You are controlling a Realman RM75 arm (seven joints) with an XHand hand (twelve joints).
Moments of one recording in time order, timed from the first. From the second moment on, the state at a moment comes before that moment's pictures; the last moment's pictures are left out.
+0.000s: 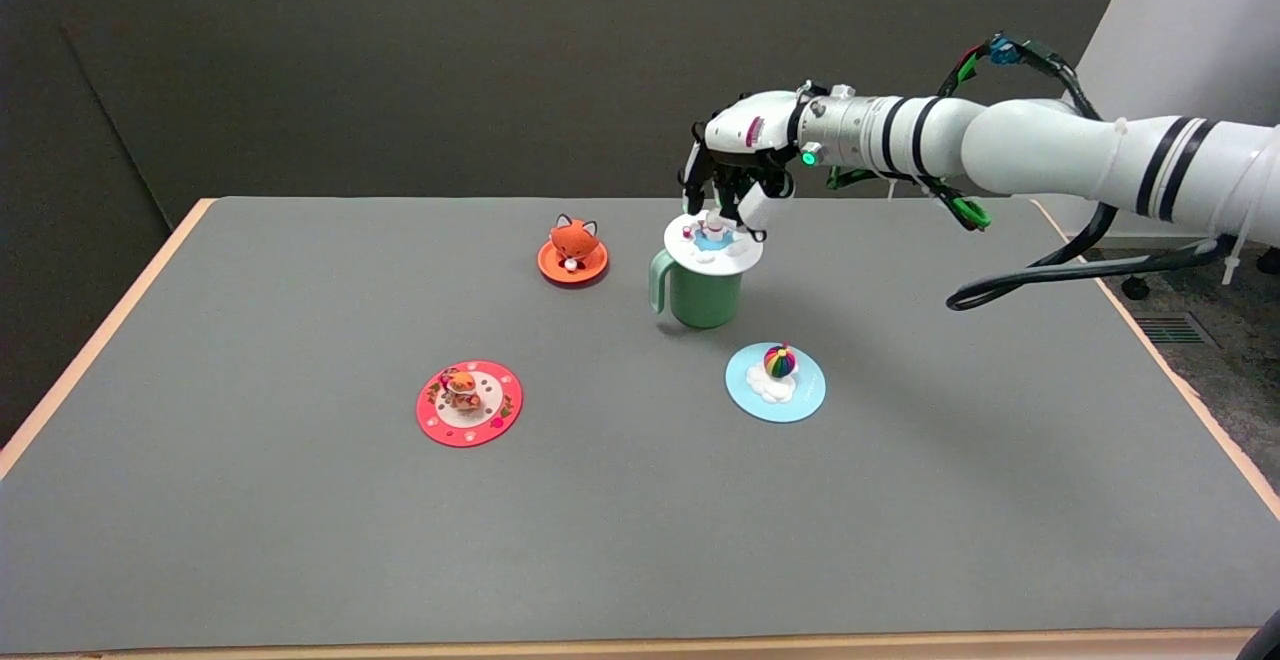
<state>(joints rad) 1.40 -0.65 -0.08 -1.22 -1.34 -0.12 -0.41</state>
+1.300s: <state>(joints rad) 1.28 -0.59 0.23 -1.26 -1.61 -0.18 -0.44</state>
